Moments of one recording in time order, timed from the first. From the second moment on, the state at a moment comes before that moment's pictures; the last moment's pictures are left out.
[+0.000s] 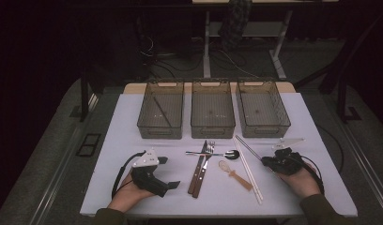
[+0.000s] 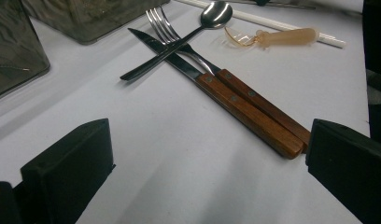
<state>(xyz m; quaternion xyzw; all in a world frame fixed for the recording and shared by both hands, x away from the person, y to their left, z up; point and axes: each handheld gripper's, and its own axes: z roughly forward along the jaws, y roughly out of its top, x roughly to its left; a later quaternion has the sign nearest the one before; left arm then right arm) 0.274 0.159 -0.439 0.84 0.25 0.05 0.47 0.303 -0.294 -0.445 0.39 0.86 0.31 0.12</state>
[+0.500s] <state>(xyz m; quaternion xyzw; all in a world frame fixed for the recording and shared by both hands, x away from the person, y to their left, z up) 0.274 0.159 -0.439 0.84 0.25 0.05 0.47 0.302 -0.295 -0.446 0.40 0.85 0.32 0.12</state>
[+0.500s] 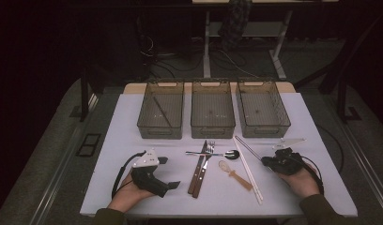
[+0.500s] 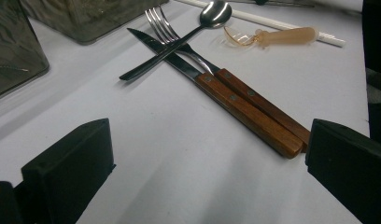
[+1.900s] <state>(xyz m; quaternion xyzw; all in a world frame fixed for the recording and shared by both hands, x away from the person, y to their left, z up) 0.273 0.159 -0.439 0.84 0.25 0.05 0.47 0.292 -0.319 -0.419 0.39 0.83 0.37 0.13</state>
